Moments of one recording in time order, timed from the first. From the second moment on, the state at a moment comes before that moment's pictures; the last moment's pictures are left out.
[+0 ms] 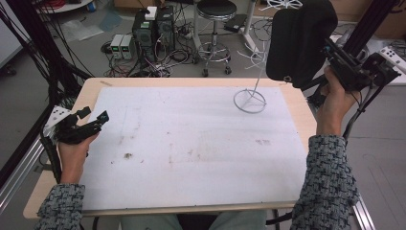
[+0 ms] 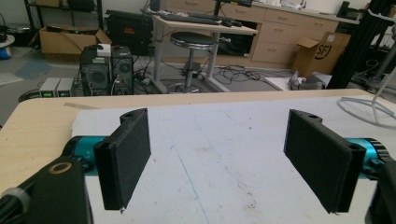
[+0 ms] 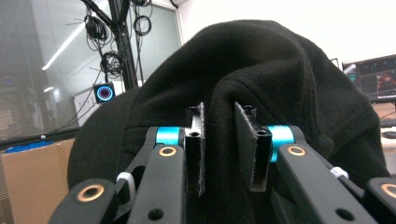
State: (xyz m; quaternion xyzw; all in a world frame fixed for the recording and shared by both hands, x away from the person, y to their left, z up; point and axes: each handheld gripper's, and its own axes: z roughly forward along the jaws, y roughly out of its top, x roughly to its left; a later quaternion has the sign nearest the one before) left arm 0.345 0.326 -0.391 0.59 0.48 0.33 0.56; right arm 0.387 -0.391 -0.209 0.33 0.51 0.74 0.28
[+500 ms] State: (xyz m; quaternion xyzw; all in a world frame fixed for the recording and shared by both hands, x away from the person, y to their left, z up) left arm 0.345 0.326 -0.390 0.59 0.48 0.33 0.56; right arm 0.380 -0.399 -0.233 0.36 0.49 0.74 0.29
